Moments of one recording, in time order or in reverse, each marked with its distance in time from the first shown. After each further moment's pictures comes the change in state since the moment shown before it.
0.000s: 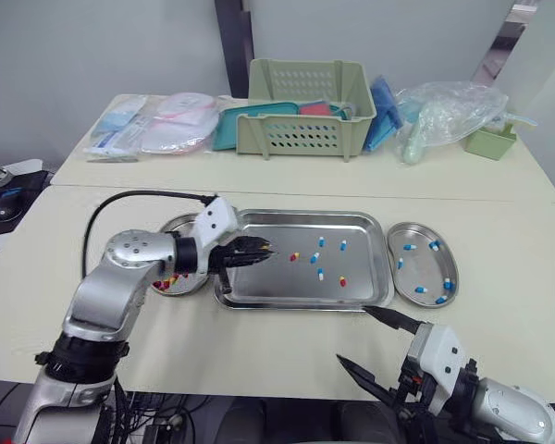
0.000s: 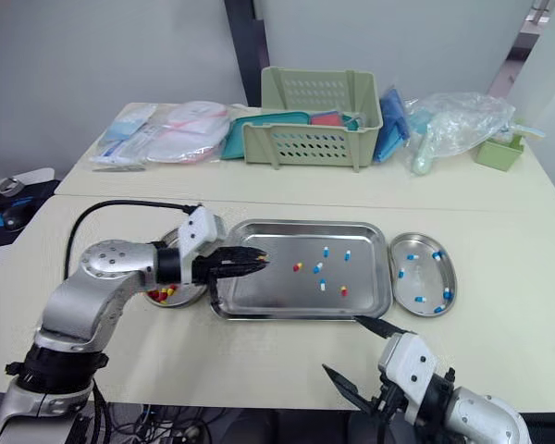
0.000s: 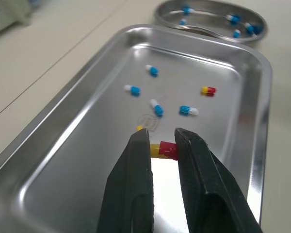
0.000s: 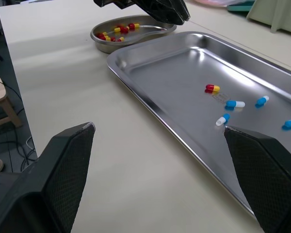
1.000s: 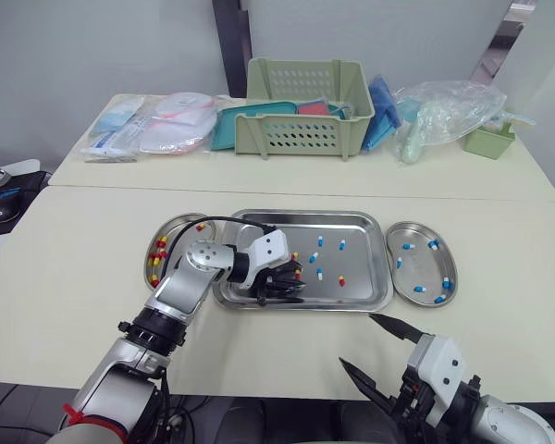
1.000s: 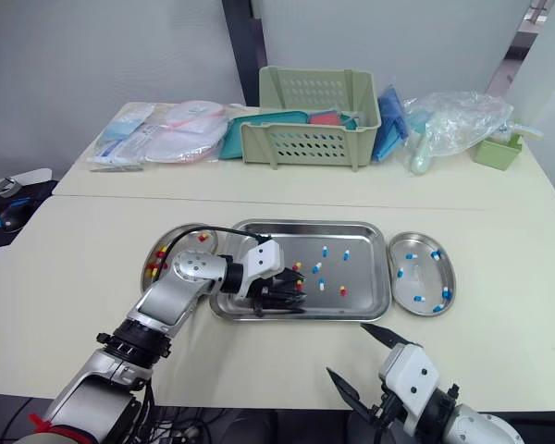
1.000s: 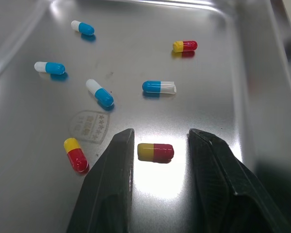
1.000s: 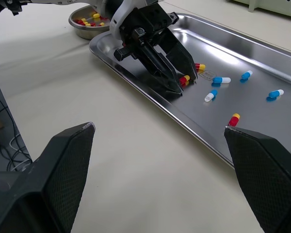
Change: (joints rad) left arm -0.225 -0.217 -0.441 0.485 0.286 -0.448 -0.136; right arm 0.174 0.065 0.017 -0.024 -0.108 -0.047 -0.084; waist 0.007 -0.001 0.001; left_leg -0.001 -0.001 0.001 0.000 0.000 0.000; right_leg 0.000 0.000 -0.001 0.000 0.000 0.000
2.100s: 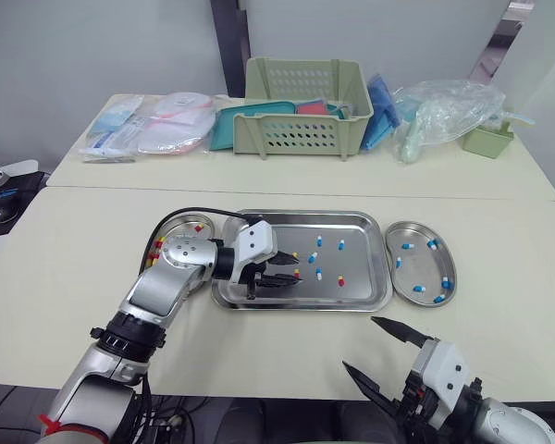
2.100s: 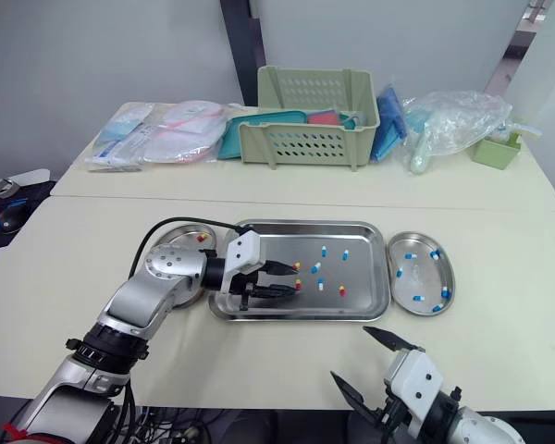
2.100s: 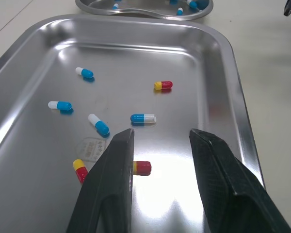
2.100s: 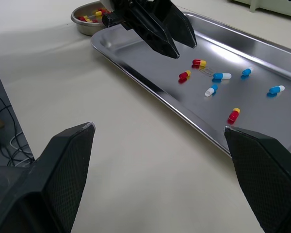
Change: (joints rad) left arm 0.016 0.079 0.039 -0.123 -0.127 0.047 -0.038; right arm 0.014 0.002 0.000 0.080 -0.006 -0.107 0.035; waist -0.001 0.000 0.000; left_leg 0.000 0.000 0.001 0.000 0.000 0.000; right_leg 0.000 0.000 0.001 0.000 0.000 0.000
